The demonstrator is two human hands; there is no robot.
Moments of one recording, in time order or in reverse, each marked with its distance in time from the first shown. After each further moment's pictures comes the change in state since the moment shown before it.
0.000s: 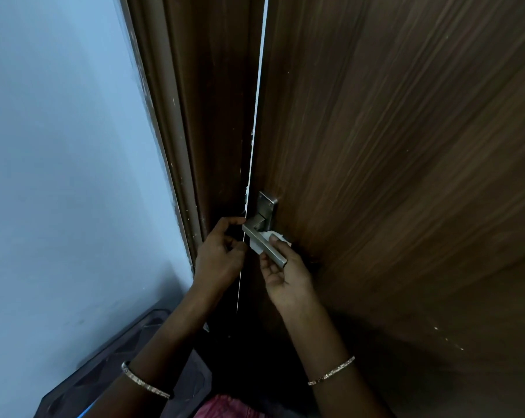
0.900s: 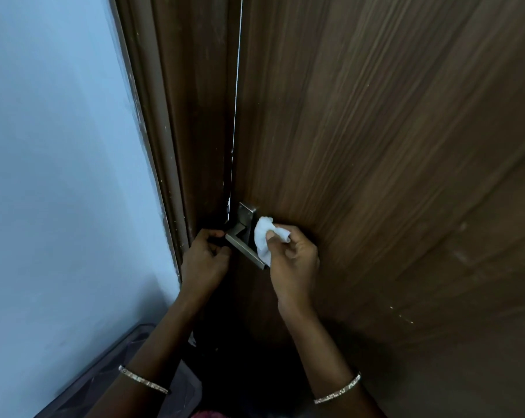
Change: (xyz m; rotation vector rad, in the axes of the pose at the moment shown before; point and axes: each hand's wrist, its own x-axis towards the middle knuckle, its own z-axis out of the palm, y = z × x) left_hand -0.011 0.015 -0.006 0.065 0.043 -0.017; right_hand -0.056 -0.018 -0.009 -0.893 -0.002 -1.063
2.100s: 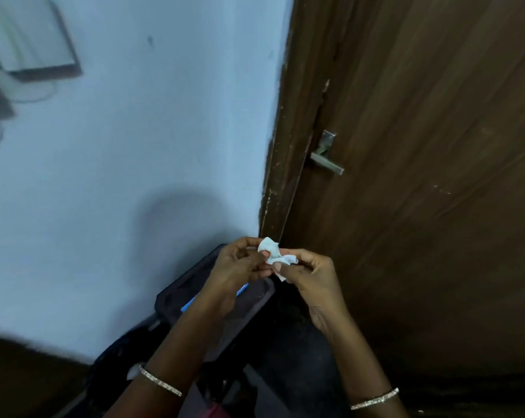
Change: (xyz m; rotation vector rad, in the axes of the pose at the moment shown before) left_hand -0.235 -0.097 -0.207 -0.620 -0.348 -0.282; right_hand -0.316 -0.044 0.010 0.170 -0.398 0.364
